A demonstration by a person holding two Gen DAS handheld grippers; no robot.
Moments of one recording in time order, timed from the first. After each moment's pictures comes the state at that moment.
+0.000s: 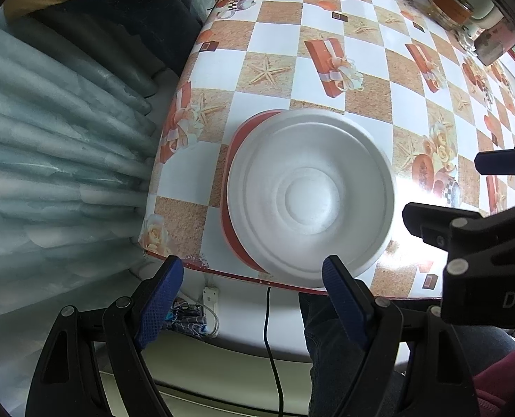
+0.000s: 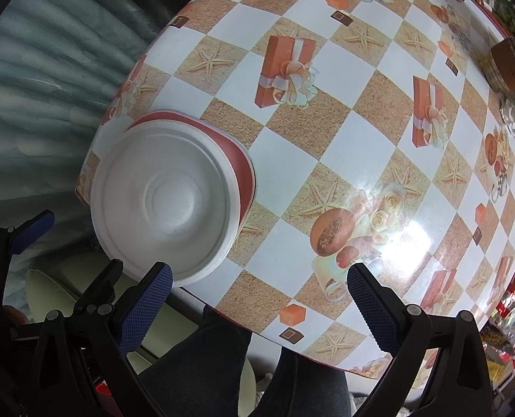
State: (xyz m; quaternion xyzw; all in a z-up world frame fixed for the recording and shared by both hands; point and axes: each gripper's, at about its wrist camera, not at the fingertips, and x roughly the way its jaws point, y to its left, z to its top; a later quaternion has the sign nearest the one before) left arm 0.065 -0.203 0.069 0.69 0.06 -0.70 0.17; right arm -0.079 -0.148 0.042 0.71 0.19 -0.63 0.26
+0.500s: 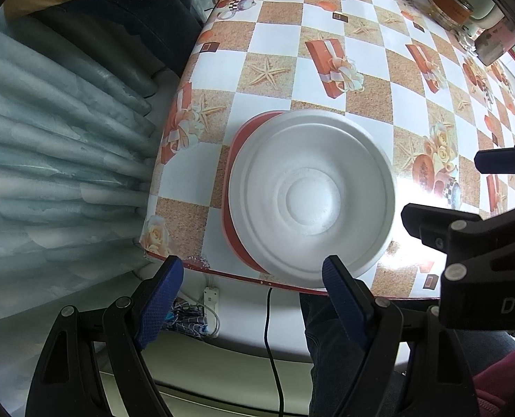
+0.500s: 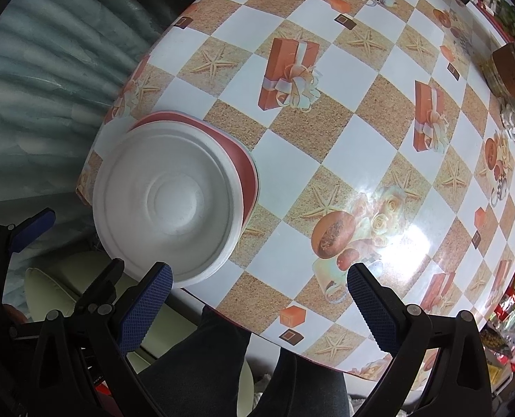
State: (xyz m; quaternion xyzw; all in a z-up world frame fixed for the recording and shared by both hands) left arm 0.063 -0.204 0.070 0.69 0.06 -0.70 0.17; right arm -0.078 -0.151 0.043 0.71 0.19 -0.63 0.26
